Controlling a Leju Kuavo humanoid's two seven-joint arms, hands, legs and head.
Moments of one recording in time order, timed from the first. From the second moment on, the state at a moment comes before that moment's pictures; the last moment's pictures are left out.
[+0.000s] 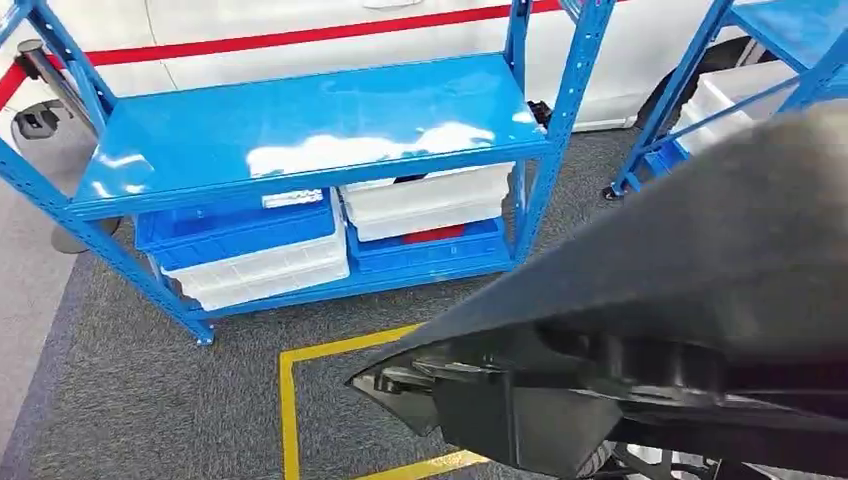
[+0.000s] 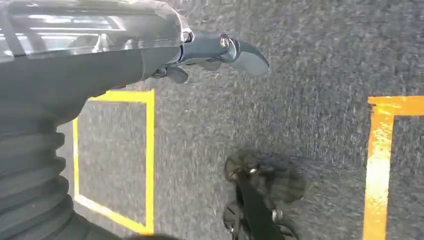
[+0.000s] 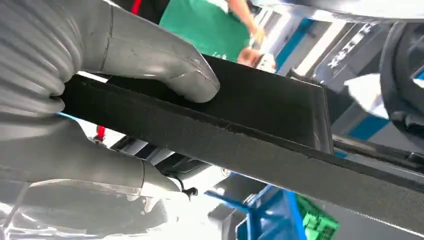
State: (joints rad) left arm -0.08 -0.05 1.34 -0.22 -1.00 0.04 -0.21; right arm -0.05 -0.01 0.29 -2.06 -0.05 0.58 -0.70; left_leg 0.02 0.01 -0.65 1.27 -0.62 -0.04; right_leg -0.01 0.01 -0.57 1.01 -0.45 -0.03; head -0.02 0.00
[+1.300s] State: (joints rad) left arm -0.08 -0.02 1.33 -0.22 -1.04 -0.02 -0.23; right arm -0.12 -0.03 0.27 -1.81 -0.07 0.60 -0.69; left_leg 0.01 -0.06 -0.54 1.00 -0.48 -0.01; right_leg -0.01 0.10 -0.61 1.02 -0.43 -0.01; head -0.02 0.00
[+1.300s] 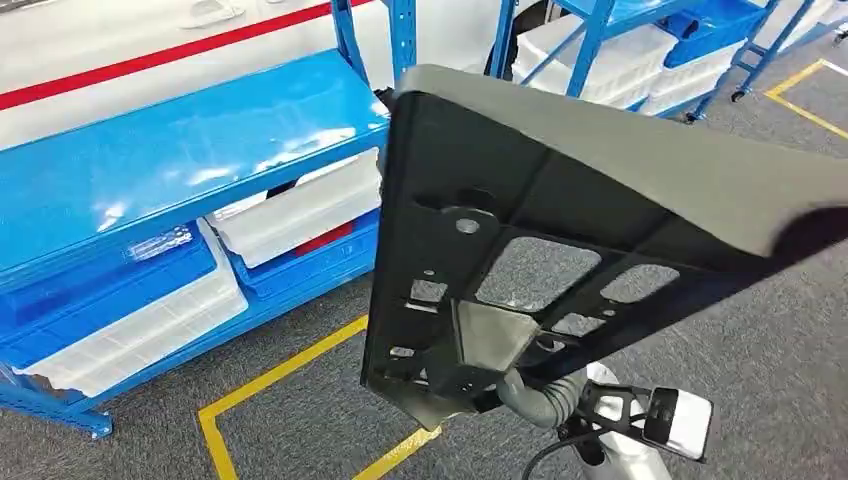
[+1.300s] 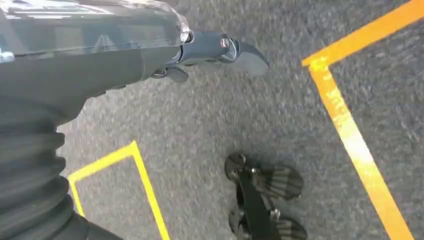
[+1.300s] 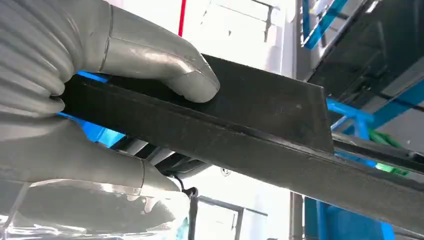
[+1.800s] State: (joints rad) left arm -0.09 -0.02 1.33 -0.22 -1.06 -0.02 -0.22; right arm -0.11 -0.03 0.22 -1.90 -0.08 0.59 -0.70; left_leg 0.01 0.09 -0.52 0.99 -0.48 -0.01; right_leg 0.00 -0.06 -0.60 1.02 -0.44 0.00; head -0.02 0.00
